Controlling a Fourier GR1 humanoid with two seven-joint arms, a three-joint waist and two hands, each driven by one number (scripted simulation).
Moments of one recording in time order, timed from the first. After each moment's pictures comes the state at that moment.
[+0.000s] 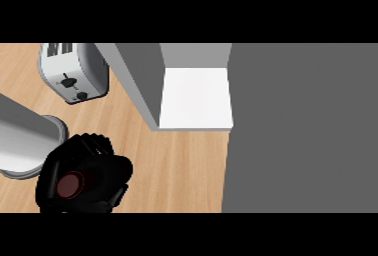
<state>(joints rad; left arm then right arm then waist) 0.09 0.01 -0.01 -1.79 0.15 -0.12 -0.22 -0.09 -0.12 -0.02 -2.42 -0.20 0.13 0.62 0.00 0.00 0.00</state>
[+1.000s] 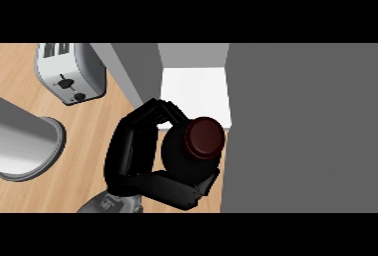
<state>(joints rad) -0.30 0.00 -0.45 -1.84 0.10 0.46 0.11 -0.08 -0.10 -0.01 -2.42 -0.21 0.15 0.61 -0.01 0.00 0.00</state>
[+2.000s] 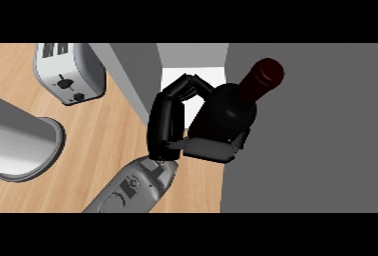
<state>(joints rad) -0.56 0.00 -0.52 -1.54 0.16 0.71 0.02 -0.06 -0.11 -0.03 -2.43 -0.22 0.19 0.59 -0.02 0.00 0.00</state>
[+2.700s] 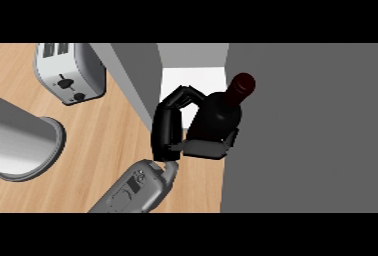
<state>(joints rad) -0.50 0.00 -0.54 -1.39 0.29 0.74 -0.21 -0.08 -0.11 -0.02 -2.42 -0.22 0.17 0.62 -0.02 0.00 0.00</state>
